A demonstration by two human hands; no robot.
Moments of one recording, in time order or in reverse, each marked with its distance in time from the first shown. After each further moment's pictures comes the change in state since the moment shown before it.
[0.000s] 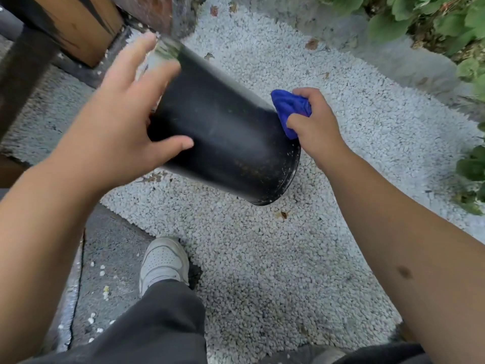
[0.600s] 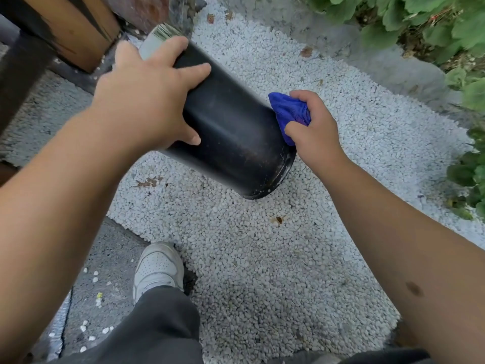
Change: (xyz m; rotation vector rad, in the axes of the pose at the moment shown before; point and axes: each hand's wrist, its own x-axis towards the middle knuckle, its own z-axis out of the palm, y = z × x) left_hand 0.057 0.021 0.003 0.435 -0.206 -0.159; right_hand -0.015 -0.011 -0.007 -0.011 0.055 -0.108
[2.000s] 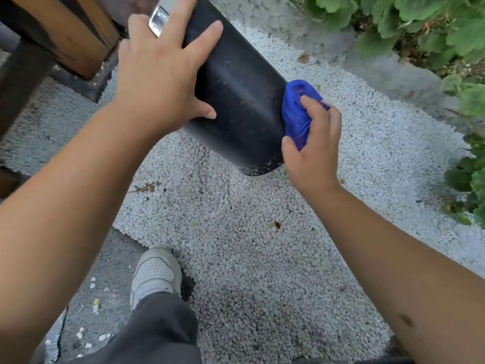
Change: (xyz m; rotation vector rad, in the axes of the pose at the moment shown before) left_hand 0.031 0.013 0.000 -0.050 0.277 0.045; right_hand -0.025 0.014 0.008 -0.255 0.265 -0.351
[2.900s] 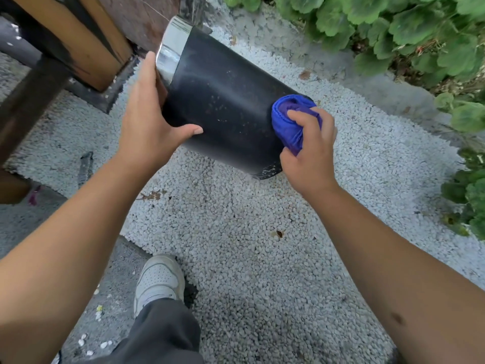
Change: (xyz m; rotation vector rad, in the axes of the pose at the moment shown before) left_hand -0.043 -0.027 0.045 -0.725 0.137 -0.358; right_hand 0.011 -0.011 0.003 -0.007 -0.085 -0.013
